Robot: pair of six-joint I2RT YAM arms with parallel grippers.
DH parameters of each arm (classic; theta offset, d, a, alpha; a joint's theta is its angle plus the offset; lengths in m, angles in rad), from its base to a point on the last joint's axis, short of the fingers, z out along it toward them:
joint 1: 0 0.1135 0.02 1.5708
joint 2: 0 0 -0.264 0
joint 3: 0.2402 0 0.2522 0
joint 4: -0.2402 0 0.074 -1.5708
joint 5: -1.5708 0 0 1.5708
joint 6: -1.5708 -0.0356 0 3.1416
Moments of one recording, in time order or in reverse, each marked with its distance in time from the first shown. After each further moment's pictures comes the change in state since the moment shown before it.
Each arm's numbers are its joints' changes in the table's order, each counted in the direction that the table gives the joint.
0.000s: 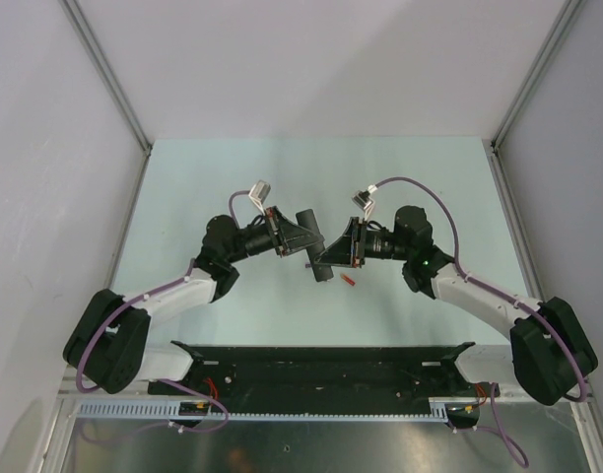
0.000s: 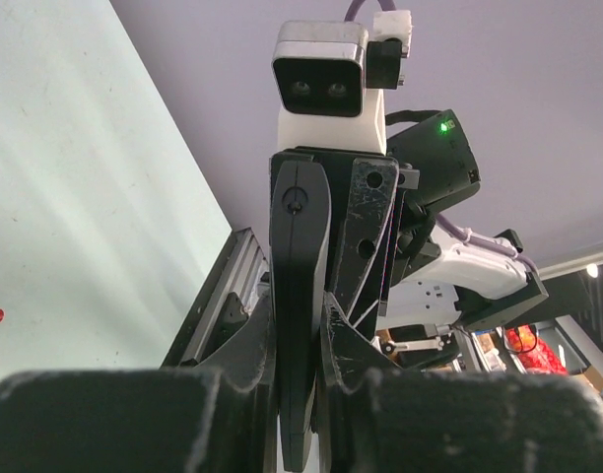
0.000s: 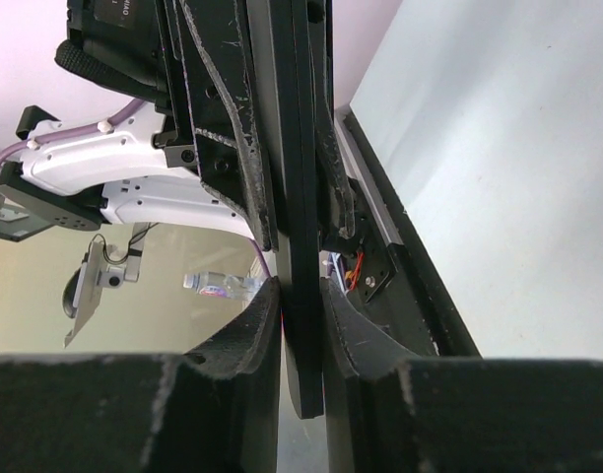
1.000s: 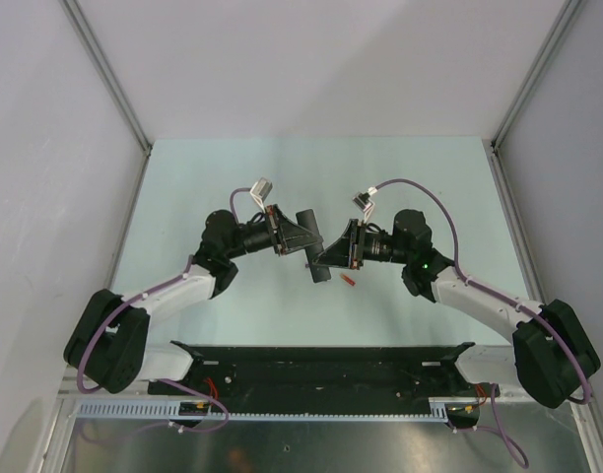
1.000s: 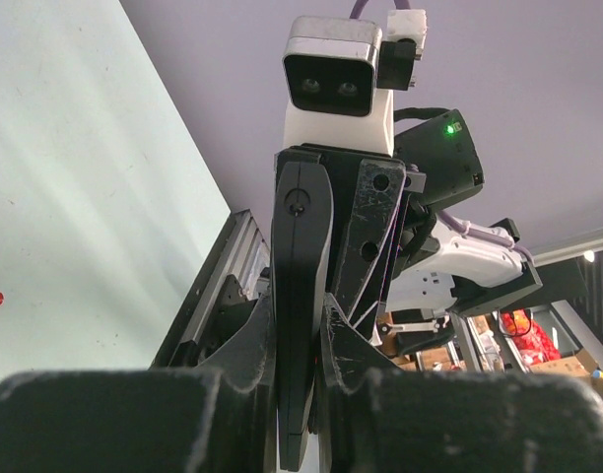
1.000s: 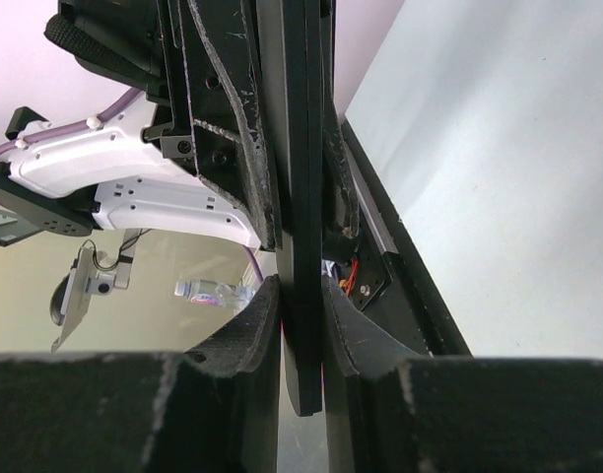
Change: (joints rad) left arm 0.026 -0.002 0.033 -0.059 -0.066 -0.005; right arm 0.027 0.018 -0.021 0.012 -0.051 0.015
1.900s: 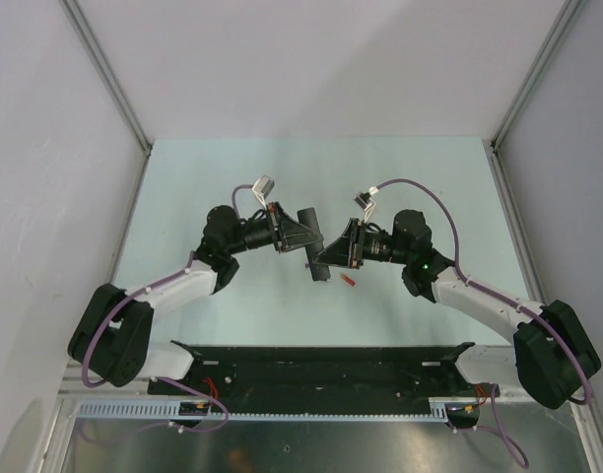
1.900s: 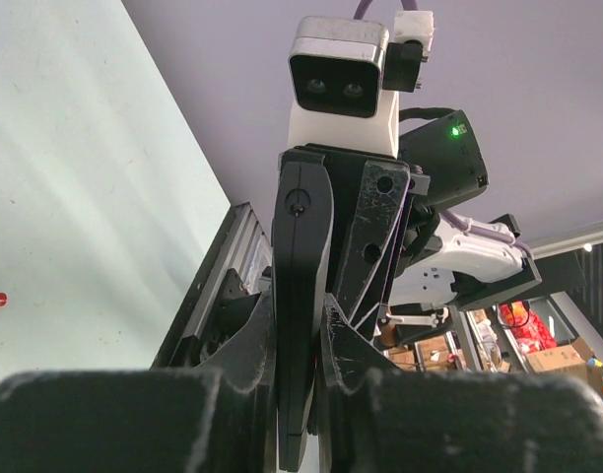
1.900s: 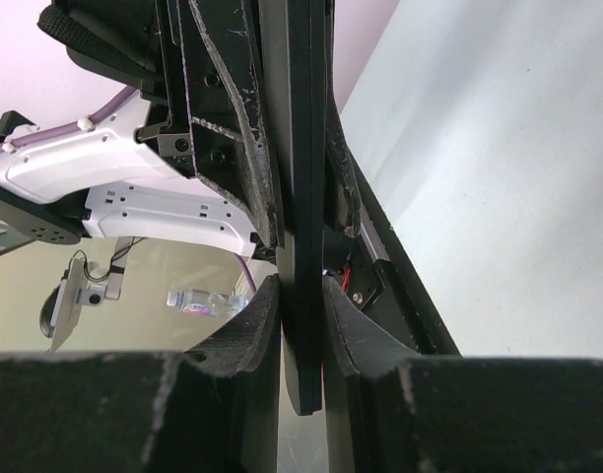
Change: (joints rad) left arm 0.016 -0.037 0.032 -0.005 -0.046 -0.004; right arm 0.005 0.005 0.000 -0.009 -0.034 0.012
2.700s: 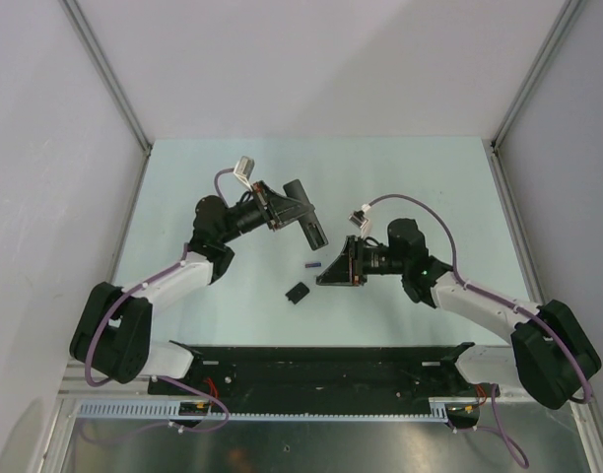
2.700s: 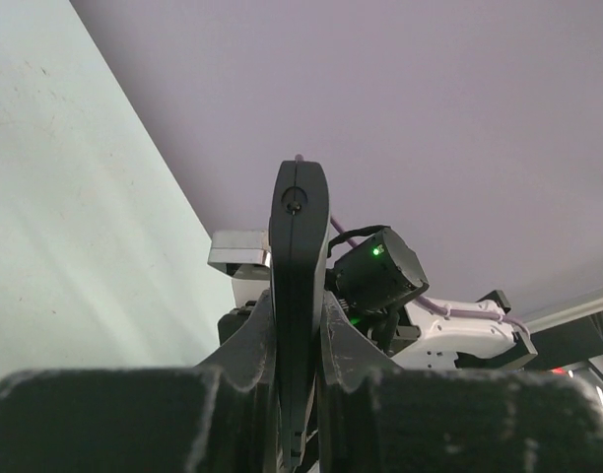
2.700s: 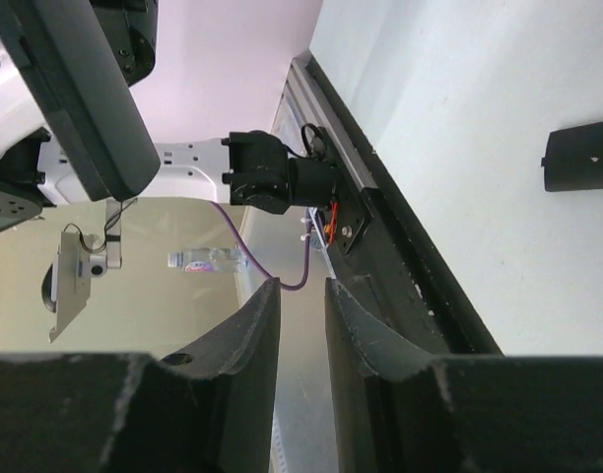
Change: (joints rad) left arm 0.063 -0.017 0.067 0.067 0.113 0.008; right arm 0.013 0.003 -0.056 -0.128 0.063 0.019
